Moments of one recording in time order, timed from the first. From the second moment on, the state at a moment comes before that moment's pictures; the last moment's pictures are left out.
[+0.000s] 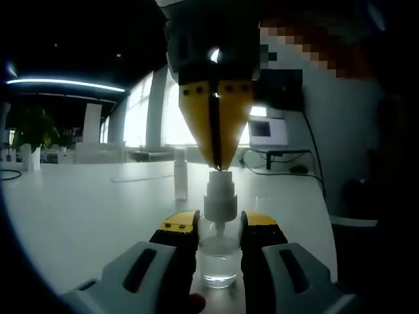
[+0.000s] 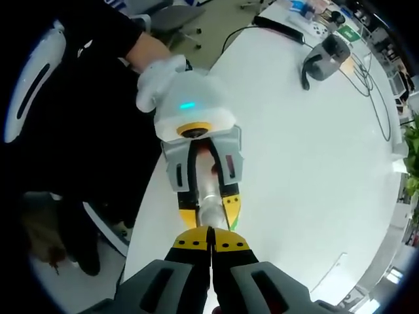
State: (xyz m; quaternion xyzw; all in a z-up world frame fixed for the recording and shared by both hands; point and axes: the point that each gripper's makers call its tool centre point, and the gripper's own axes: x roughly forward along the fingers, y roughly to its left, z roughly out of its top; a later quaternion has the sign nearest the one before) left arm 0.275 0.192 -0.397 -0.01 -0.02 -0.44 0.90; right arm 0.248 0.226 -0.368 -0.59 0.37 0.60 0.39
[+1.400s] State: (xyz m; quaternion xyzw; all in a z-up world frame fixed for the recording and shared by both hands) left arm 0.274 0.192 -0.396 -0.01 -0.02 -0.44 0.90; right arm 0.255 0.227 -0.348 -0.52 0.32 0.63 0.48
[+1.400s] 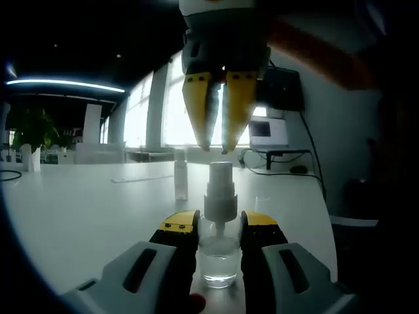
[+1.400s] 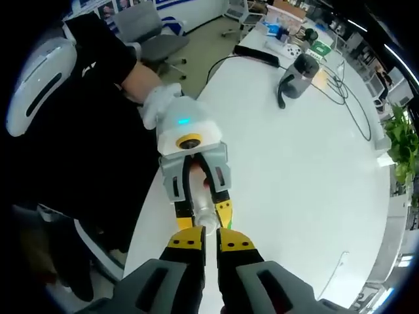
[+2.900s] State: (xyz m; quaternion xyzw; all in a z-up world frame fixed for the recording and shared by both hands) left arm 0.277 0.193 -0.397 -0.01 -0.02 -0.44 0.90; right arm 0.270 0.194 -0.319 -0.26 0.15 0.61 0.73
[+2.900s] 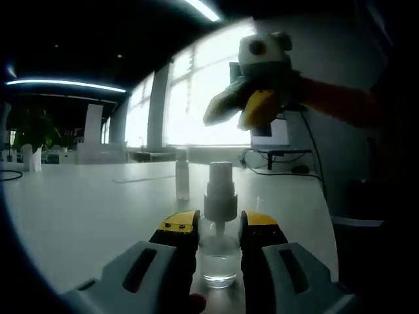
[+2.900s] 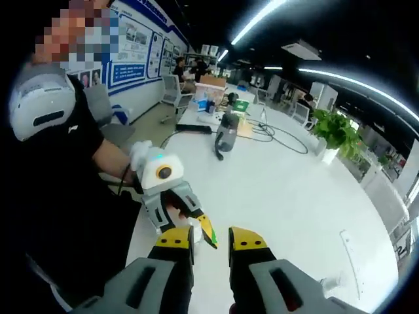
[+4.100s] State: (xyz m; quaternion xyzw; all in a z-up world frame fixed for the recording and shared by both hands) left arm 0.276 0.193 -0.396 -0.01 -0.02 -0.44 0.90; right arm 0.285 0.128 -0.299 -0.04 -0.02 0.35 0.93
